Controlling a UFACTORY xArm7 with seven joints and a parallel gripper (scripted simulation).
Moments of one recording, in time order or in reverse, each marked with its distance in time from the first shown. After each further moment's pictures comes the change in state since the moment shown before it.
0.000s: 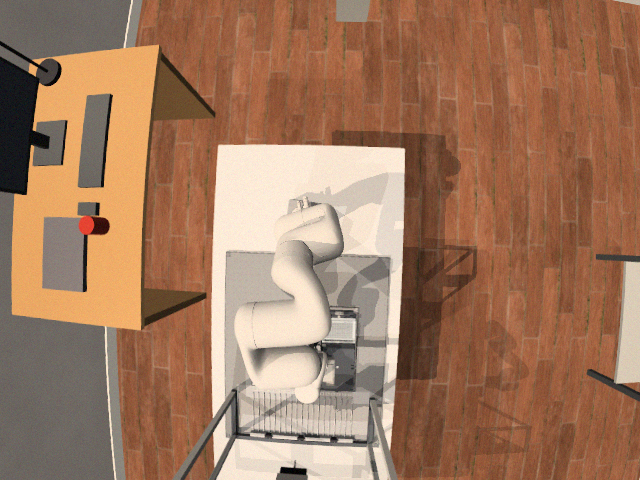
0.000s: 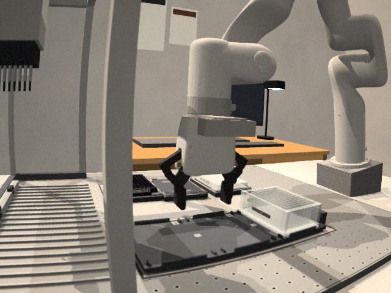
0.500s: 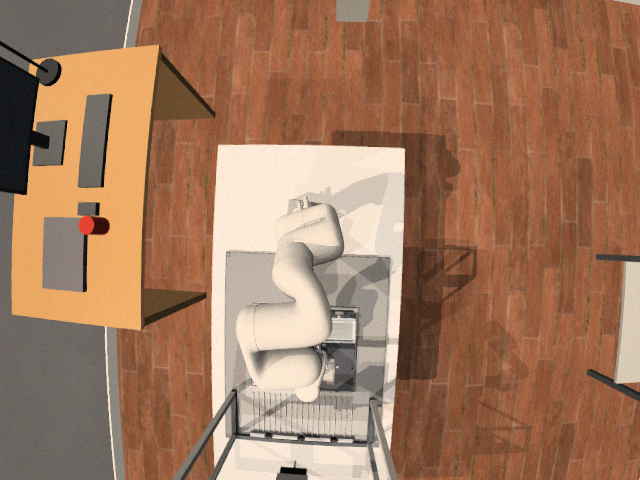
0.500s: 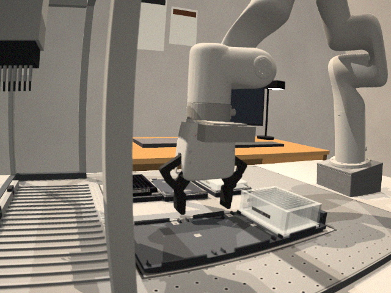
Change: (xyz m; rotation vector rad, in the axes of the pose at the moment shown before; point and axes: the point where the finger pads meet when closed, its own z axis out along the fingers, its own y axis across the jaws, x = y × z) arm 0.000 0.000 0.009 0.000 0.000 0.000
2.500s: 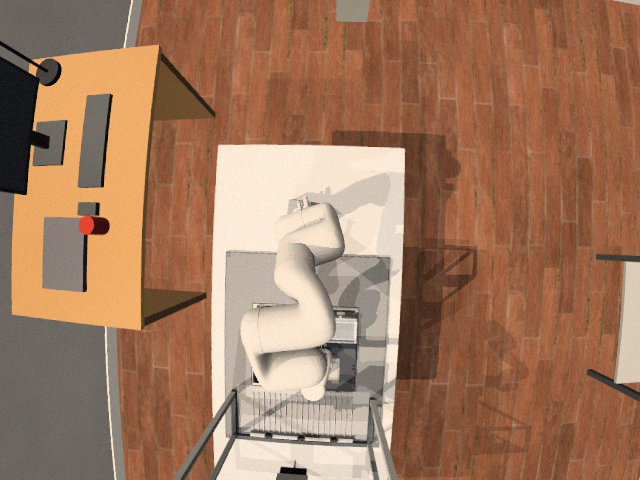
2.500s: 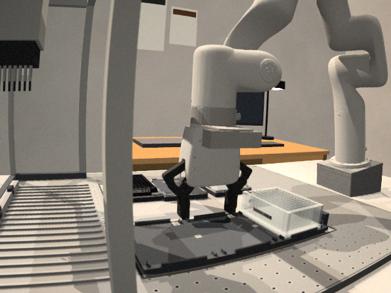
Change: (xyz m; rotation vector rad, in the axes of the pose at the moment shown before) arm 0.017 0.000 0.007 0.000 0.000 0.000
